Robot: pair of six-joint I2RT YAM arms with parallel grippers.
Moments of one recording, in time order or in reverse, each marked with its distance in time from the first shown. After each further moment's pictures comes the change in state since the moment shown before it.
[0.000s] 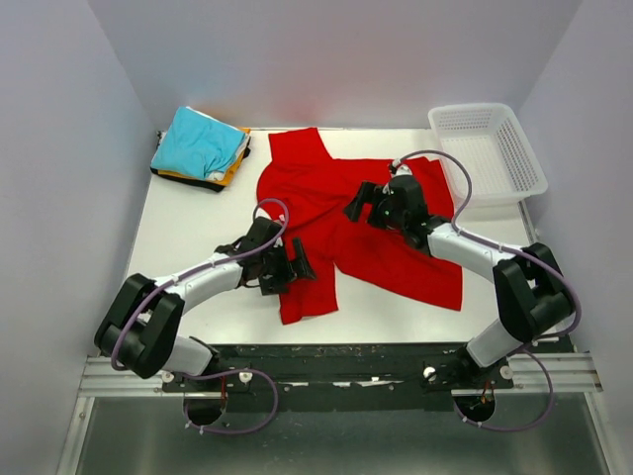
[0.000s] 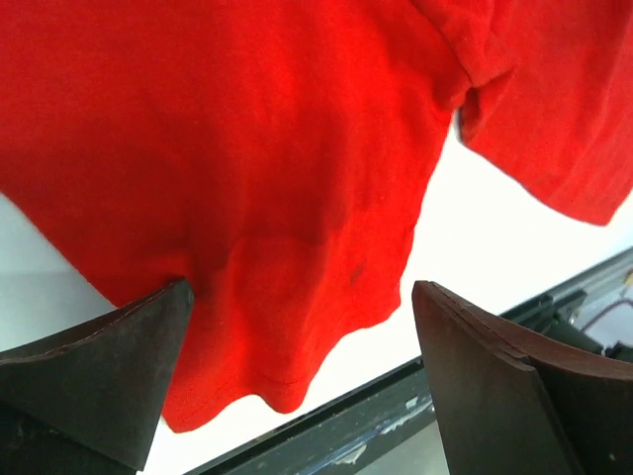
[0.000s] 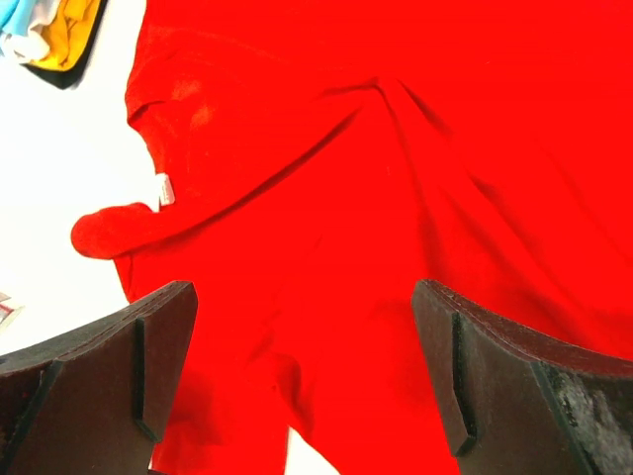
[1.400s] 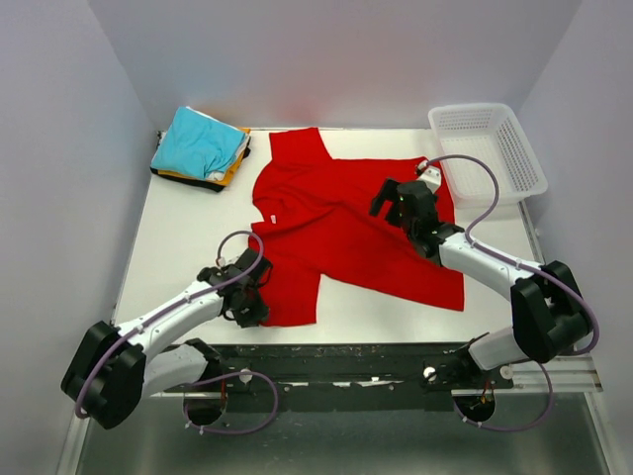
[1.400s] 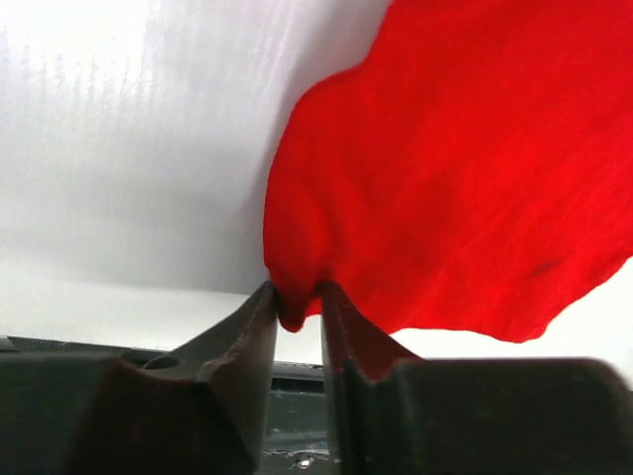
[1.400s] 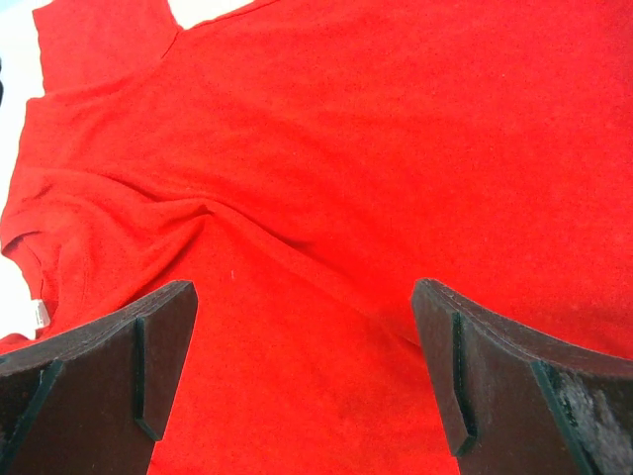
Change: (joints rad) left arm -0.067 -0.340 -0.158 -0.491 -0.326 -0.209; right arm -0.001 -0.139 -0.078 -0.042 0.415 0.014
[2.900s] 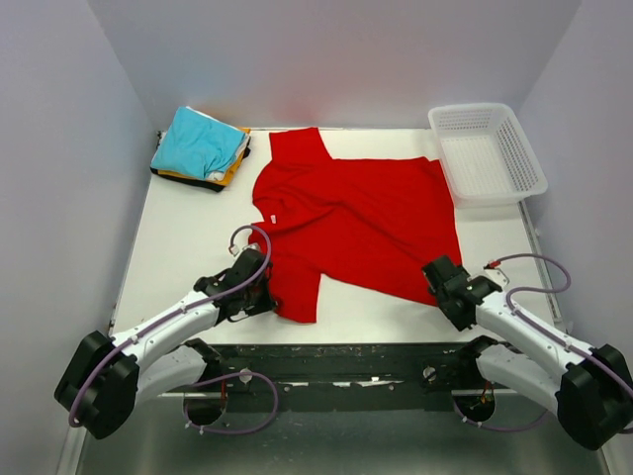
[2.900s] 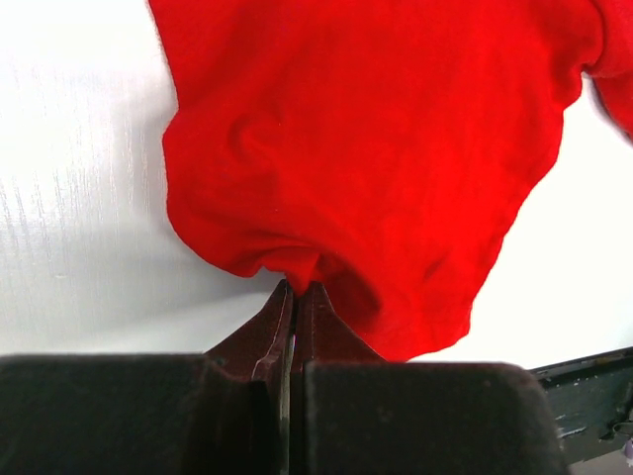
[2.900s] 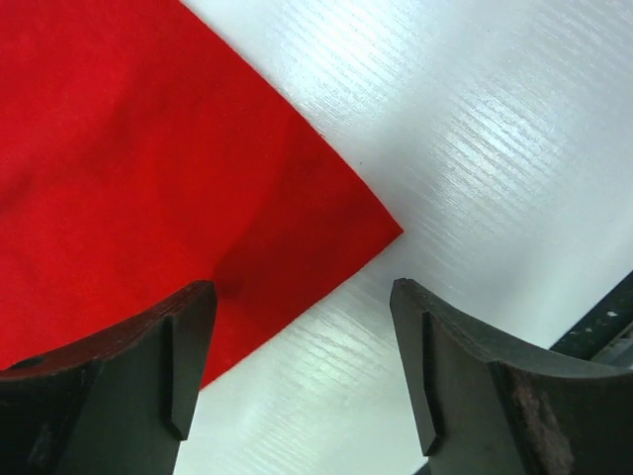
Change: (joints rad) left arm -0.032 -0.035 -0.063 0.303 0.011 0.184; right arm -0.001 -0.476 -0.412 -0.914 0.221 0.819
